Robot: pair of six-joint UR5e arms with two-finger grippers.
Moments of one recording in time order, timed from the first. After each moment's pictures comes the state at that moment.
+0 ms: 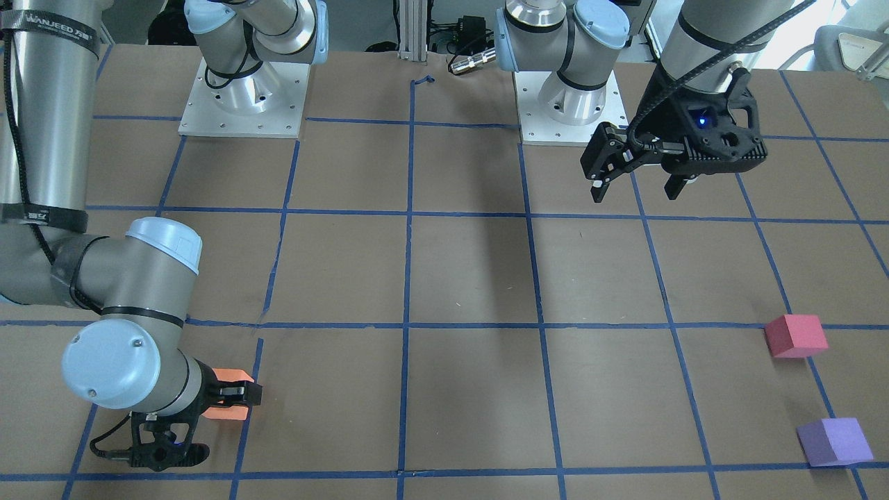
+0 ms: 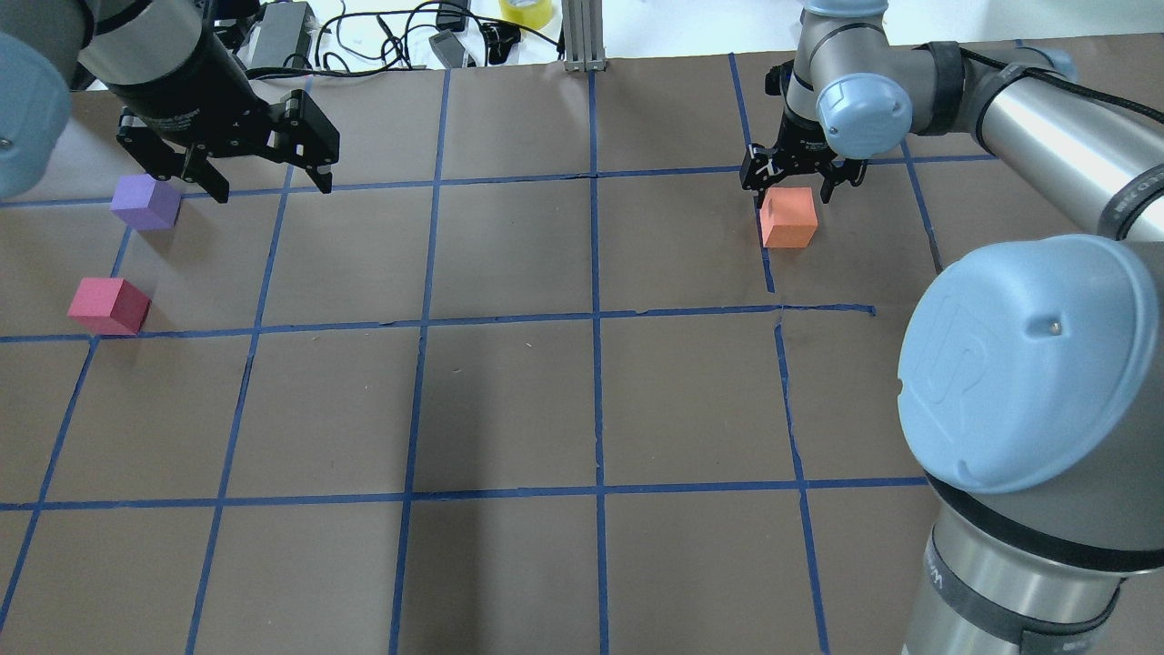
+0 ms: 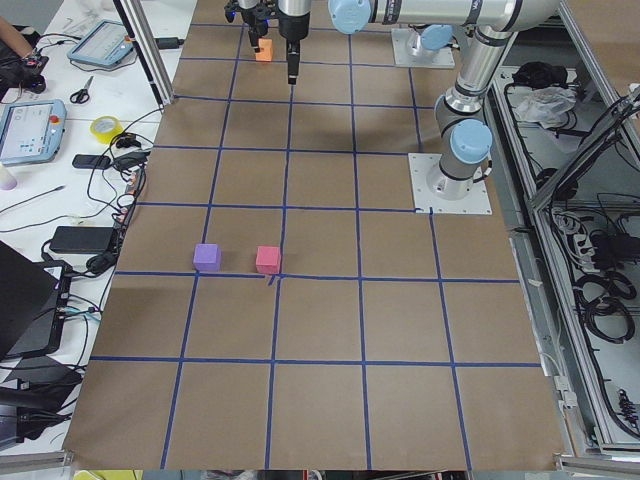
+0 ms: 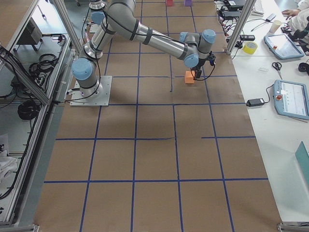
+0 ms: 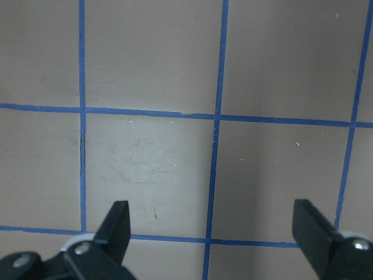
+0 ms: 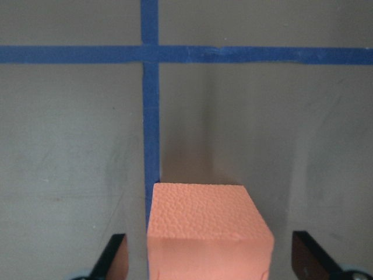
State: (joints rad) left arm -1.52 -1.58 -1.54 -1.51 1.59 -0.02; right arm 1.53 -0.90 1.38 -1.95 -1.61 -0.06
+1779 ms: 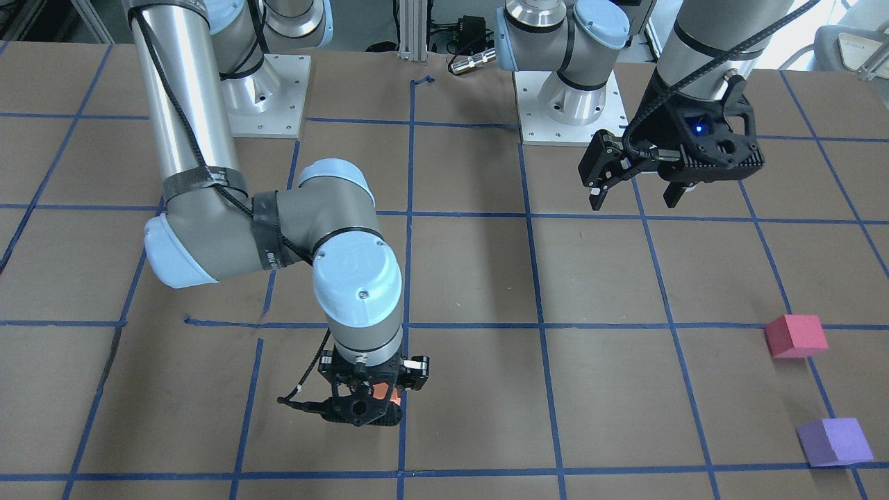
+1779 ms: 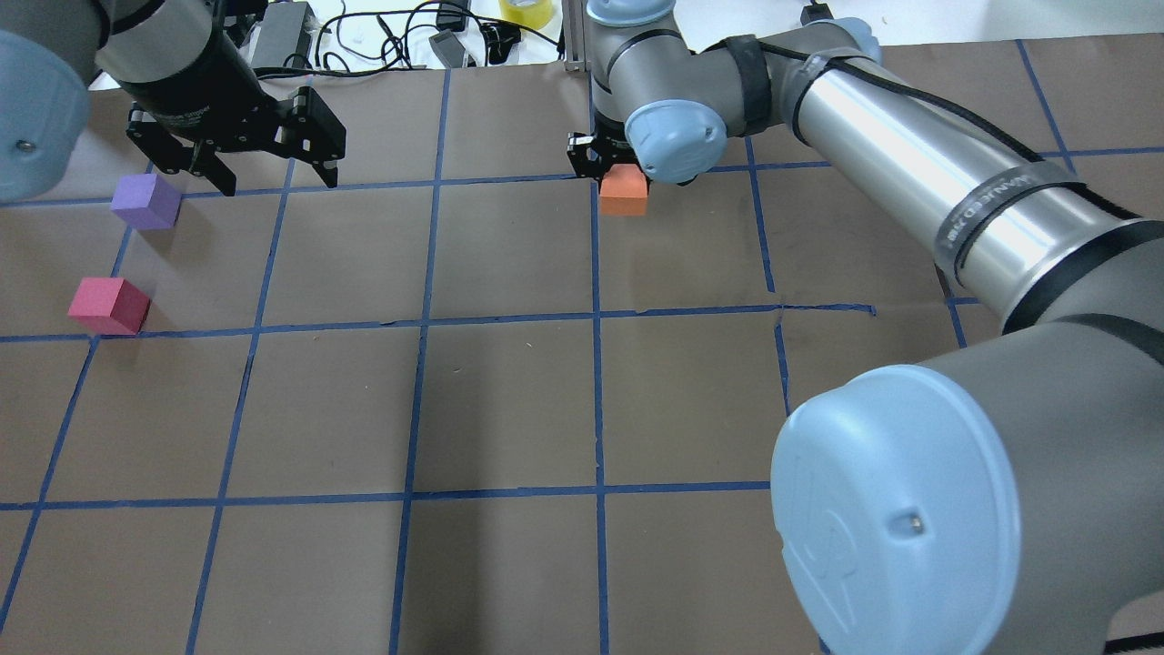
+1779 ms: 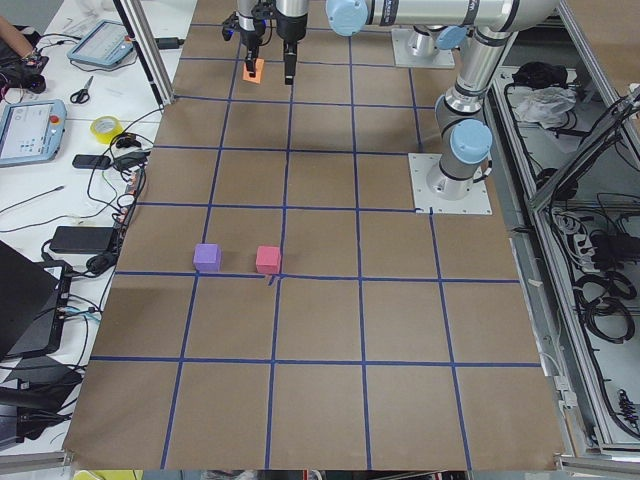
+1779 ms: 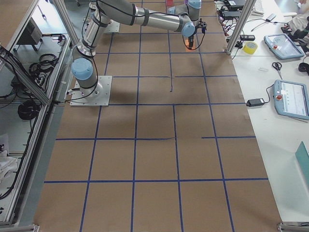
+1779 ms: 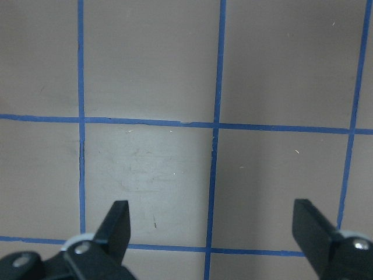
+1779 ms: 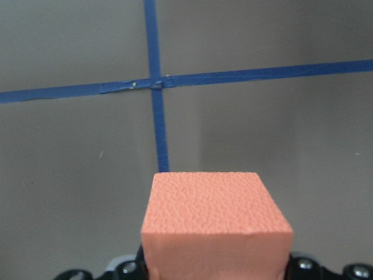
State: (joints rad) left arm -1.53 -1.59 -1.55 -1.47 1.59 -0.02; right arm 1.88 -0.88 1.23 -2.01 -1.59 0.39
